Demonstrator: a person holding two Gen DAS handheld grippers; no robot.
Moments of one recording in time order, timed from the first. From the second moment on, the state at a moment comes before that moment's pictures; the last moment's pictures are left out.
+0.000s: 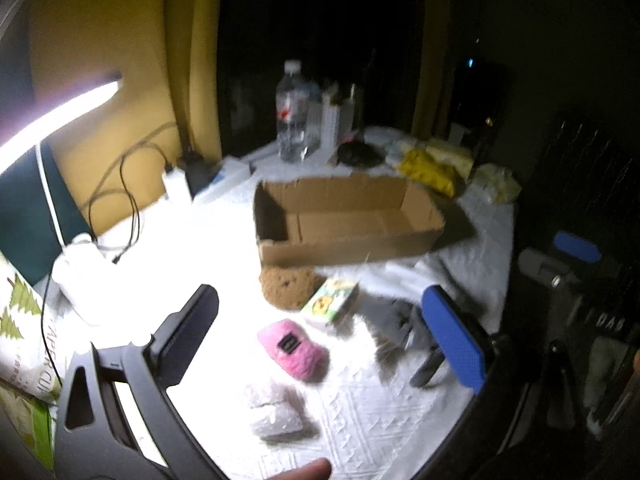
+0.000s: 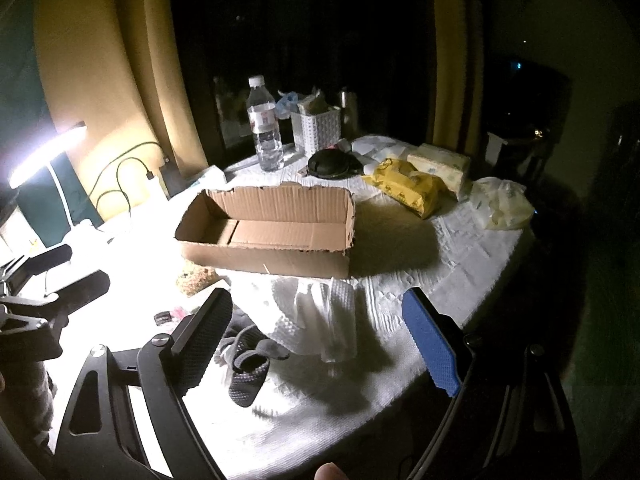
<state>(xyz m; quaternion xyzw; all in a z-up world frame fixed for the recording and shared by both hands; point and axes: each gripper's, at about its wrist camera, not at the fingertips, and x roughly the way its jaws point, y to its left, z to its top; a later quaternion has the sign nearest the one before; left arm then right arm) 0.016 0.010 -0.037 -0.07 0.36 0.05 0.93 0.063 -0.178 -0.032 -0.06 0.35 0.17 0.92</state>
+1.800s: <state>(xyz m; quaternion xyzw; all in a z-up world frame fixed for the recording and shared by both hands) 0.005 0.027 -0.167 -0.08 0.50 0.12 0.85 0.158 -0.201 -0.165 0.03 0.49 0.25 0.84</state>
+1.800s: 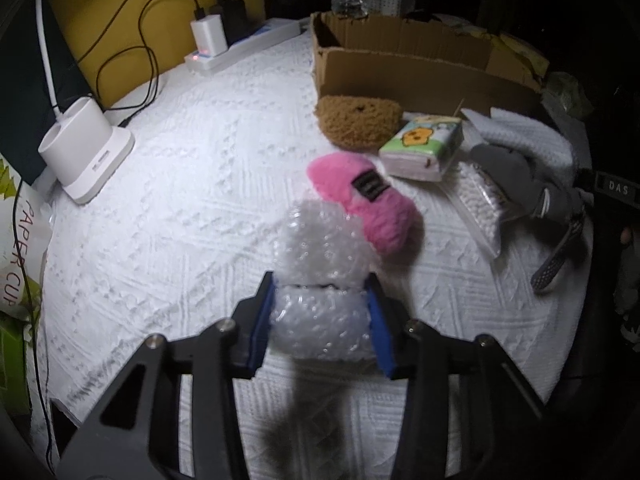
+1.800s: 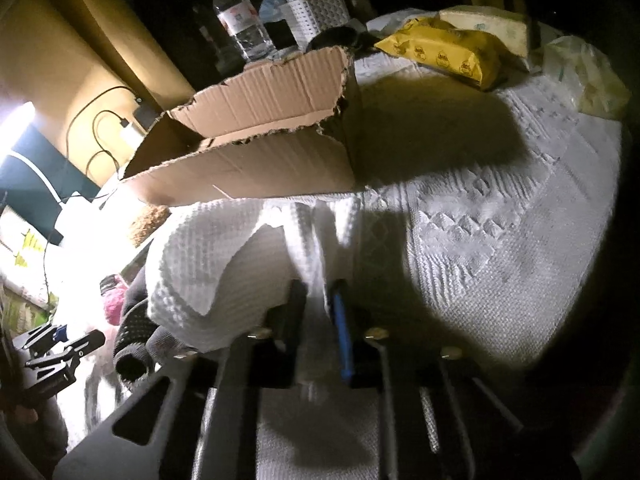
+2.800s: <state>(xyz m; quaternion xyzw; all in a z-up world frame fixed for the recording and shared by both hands) 0.053 -0.005 -0.091 -0.05 0.40 0.03 0.92 0.149 -0.230 -0.087 0.03 0.41 0.24 0.88</state>
